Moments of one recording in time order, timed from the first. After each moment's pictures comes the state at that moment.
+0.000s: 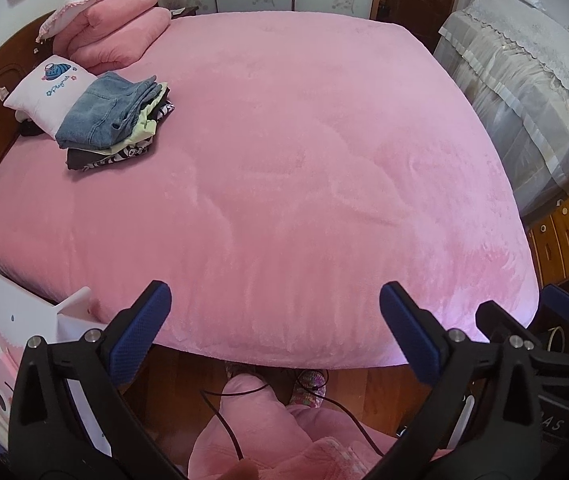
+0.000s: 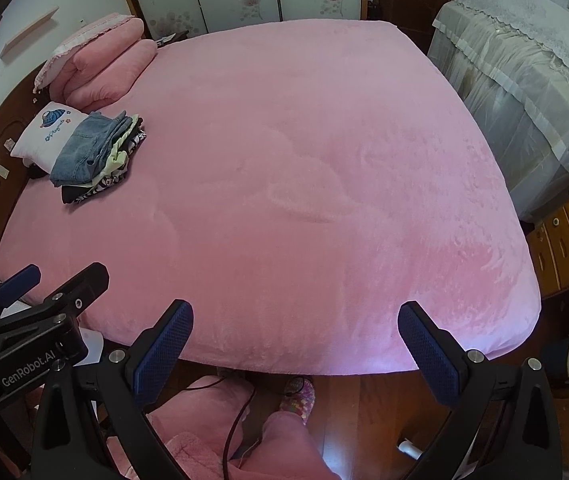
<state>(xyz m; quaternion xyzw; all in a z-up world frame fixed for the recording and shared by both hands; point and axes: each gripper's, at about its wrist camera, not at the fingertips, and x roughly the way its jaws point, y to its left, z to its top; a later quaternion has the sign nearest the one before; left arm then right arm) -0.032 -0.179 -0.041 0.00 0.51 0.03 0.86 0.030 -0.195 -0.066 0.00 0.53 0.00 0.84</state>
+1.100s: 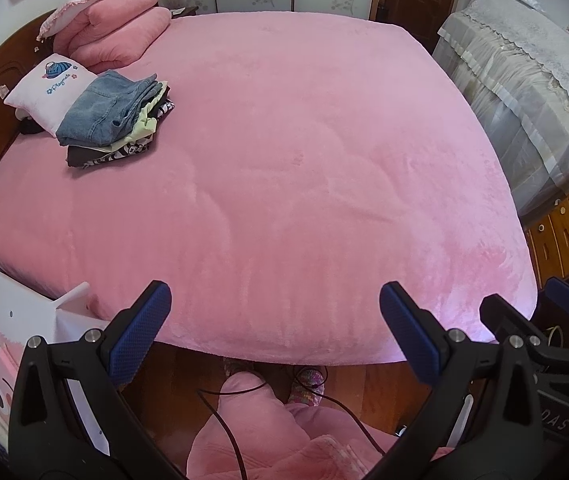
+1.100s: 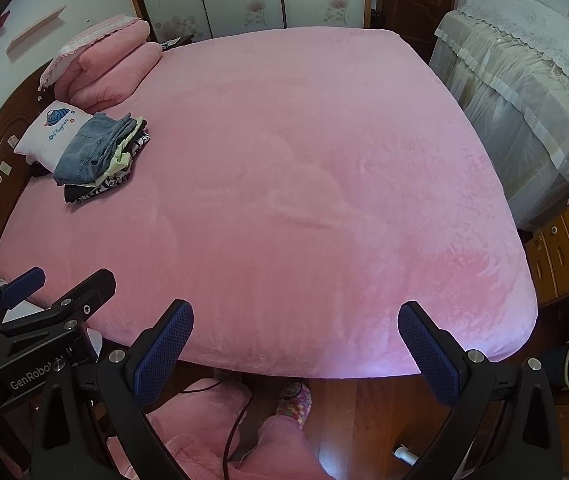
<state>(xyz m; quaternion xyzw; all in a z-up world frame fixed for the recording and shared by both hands) -0.043 -0.179 -0.044 0.00 0.51 0.04 0.86 0.023 -0.192 -0.060 -0.01 0.52 0.00 0.85</state>
